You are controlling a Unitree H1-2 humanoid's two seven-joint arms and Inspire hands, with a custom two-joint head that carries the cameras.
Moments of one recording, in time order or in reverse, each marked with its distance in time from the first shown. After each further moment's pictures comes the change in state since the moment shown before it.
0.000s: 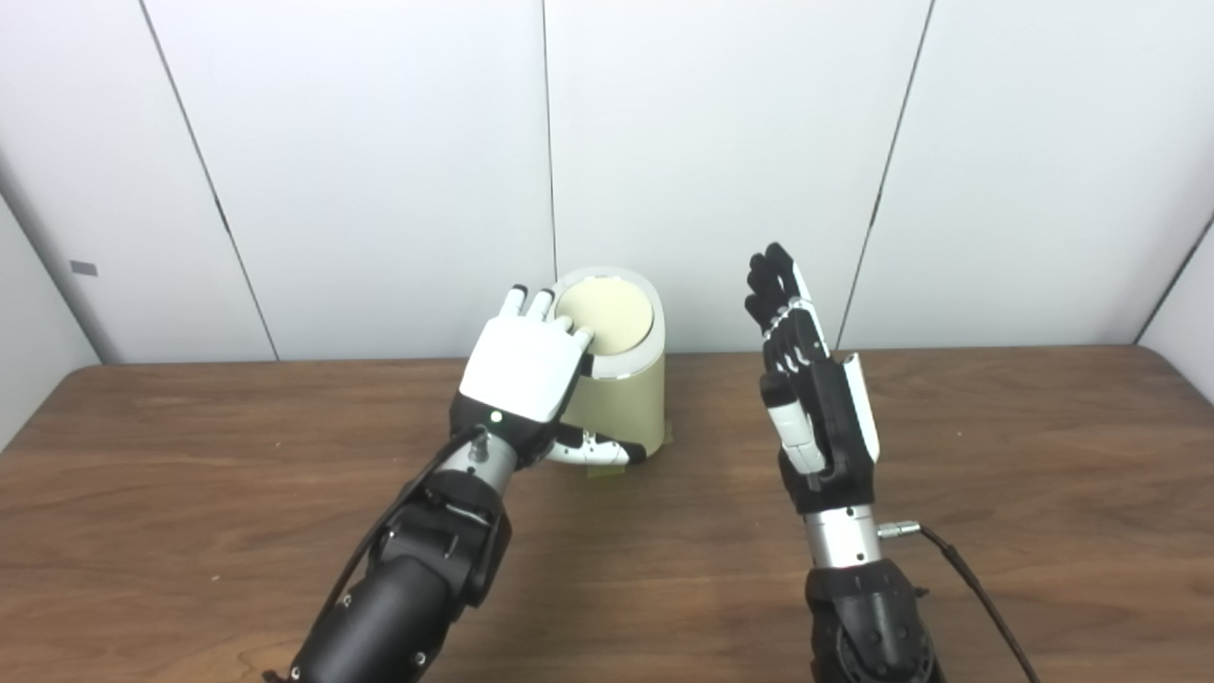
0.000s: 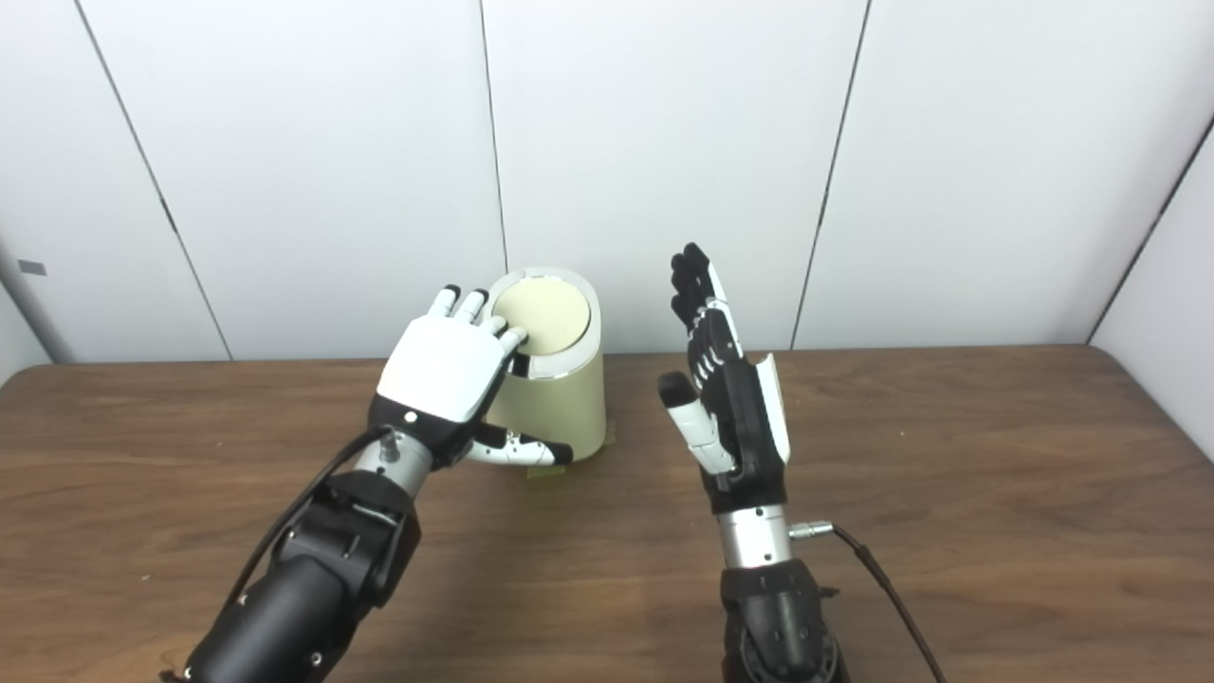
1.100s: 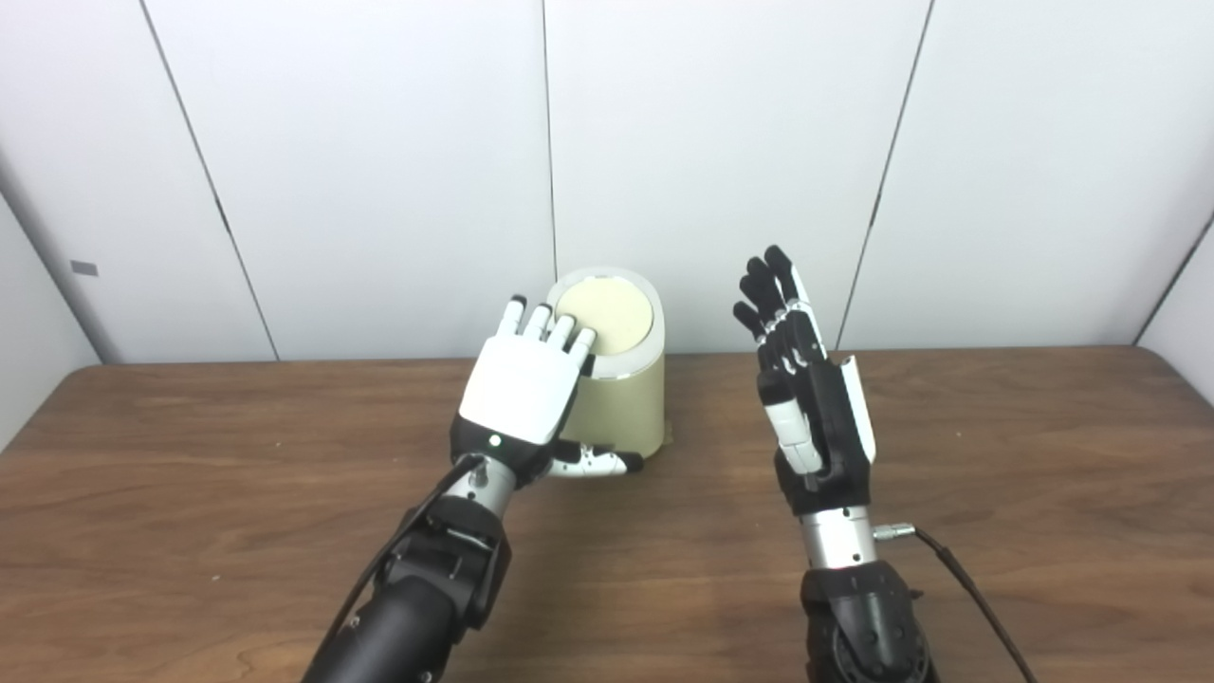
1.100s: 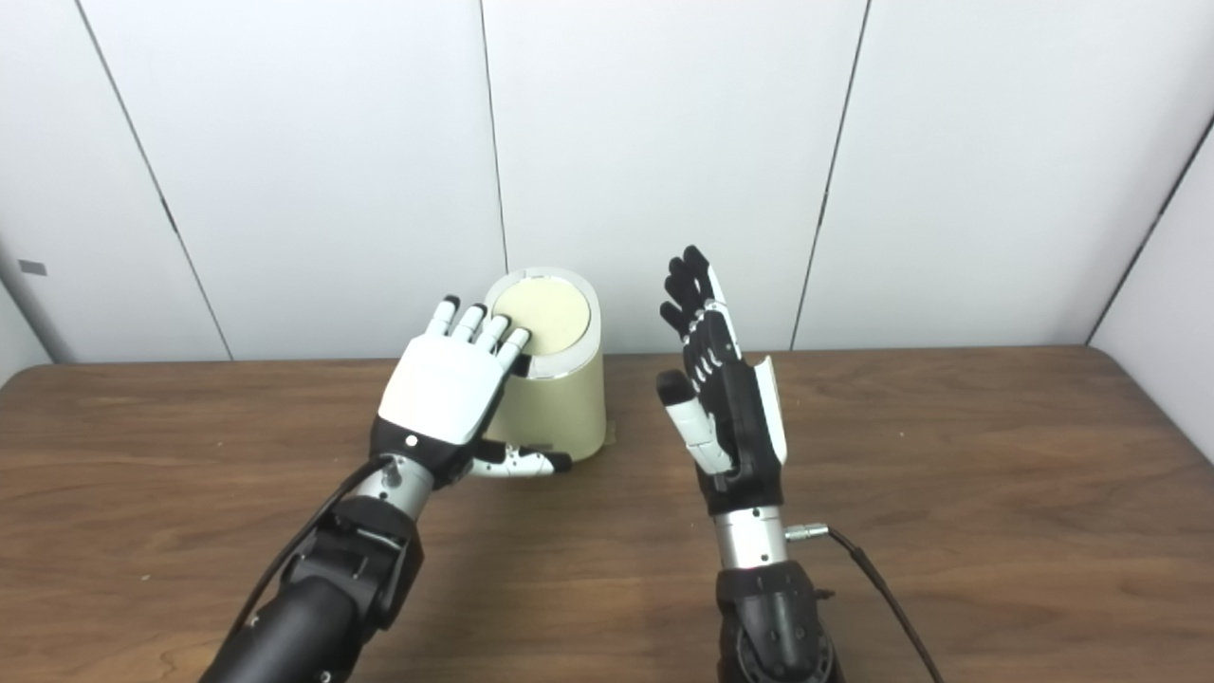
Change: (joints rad) left arm 0.049 -0.048 0.052 0.067 -0.027 0.037 0.113; right arm 0.000 0.006 0.006 0.010 0.007 0.017 0.002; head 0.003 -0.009
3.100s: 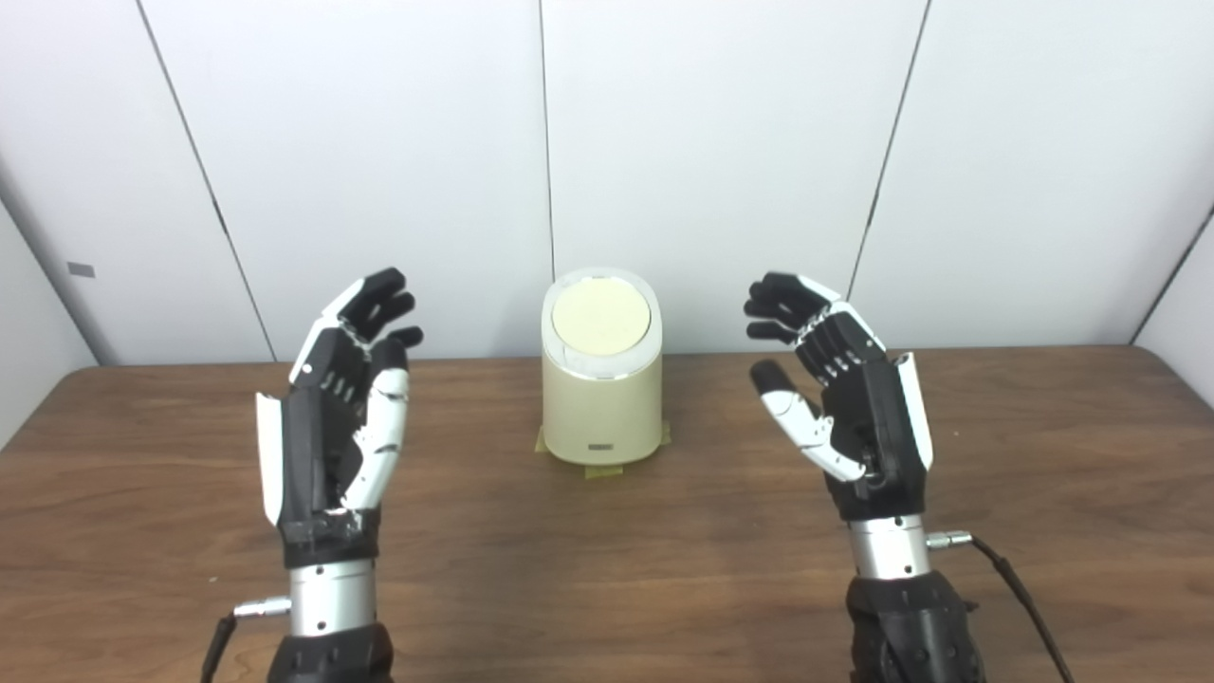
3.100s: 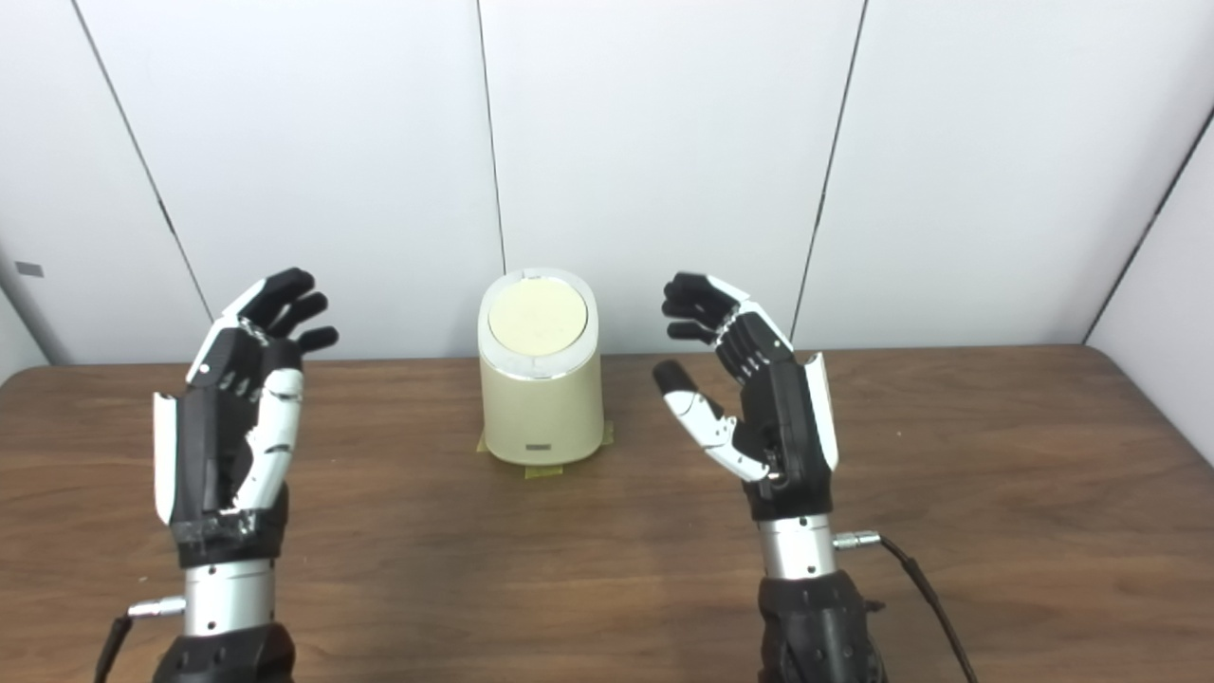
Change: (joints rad) left arm 0.404 -0.236 0.448 -0.419 -1.307 -0.412 0.363; right arm 0.055 -0.040 -0.046 -0.121 -0.030 -0.001 0.010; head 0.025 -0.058
